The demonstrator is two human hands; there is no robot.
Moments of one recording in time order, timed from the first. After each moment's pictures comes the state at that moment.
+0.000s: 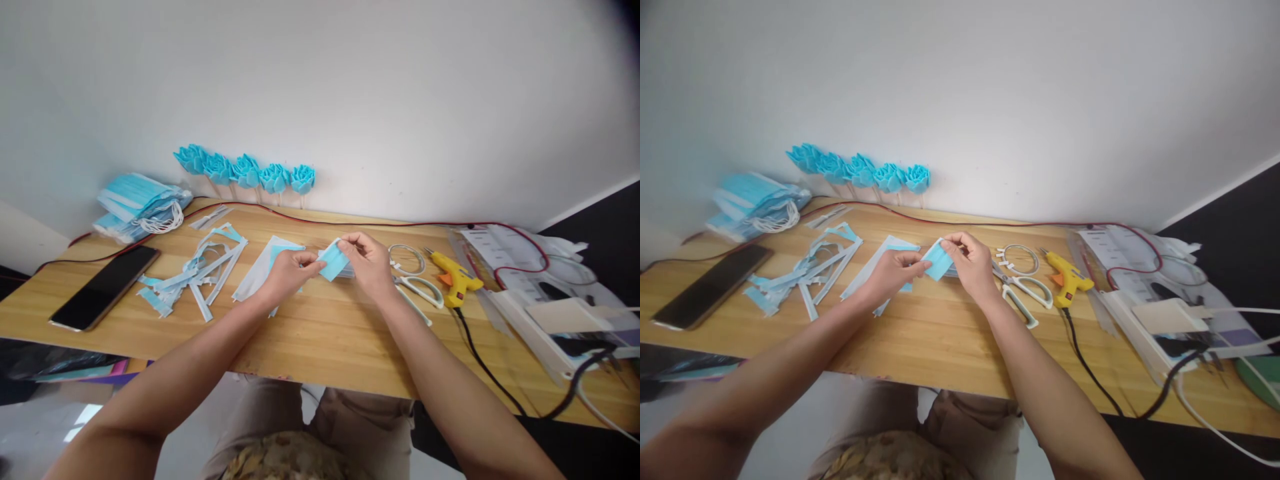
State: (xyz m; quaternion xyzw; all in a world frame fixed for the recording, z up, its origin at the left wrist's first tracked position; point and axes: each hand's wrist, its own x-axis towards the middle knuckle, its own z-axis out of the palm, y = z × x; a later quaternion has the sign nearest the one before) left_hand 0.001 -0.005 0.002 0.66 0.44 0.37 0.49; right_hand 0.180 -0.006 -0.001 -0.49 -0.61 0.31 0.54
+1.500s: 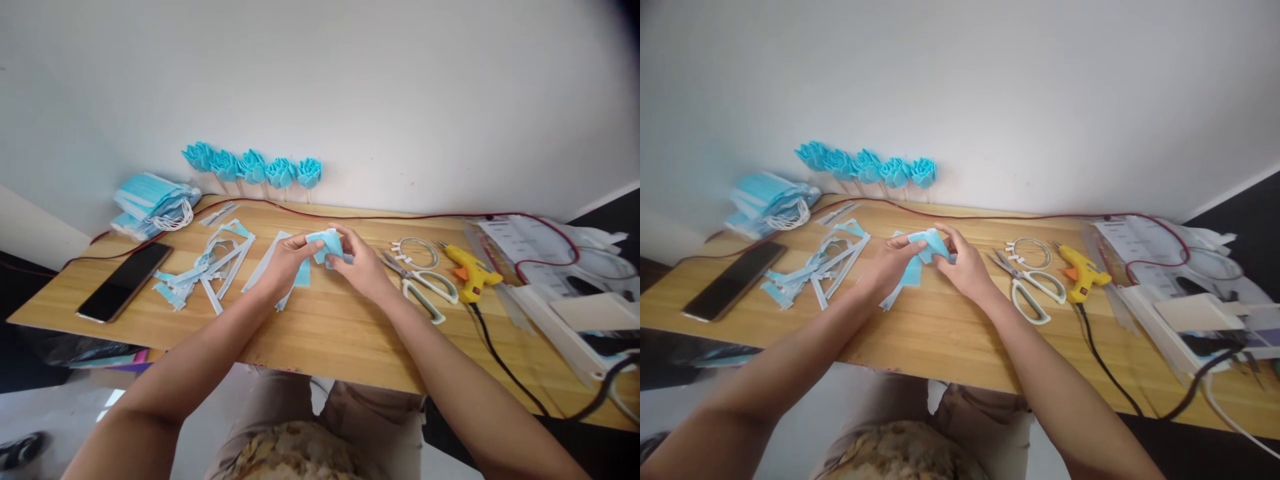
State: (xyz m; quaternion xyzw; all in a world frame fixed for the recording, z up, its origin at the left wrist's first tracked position) left_hand -0.004 0.001 -0.002 0.50 0.34 0.49 0.63; right_hand 0.165 -0.011 -0.007 -0.50 -0.70 0.28 0.42
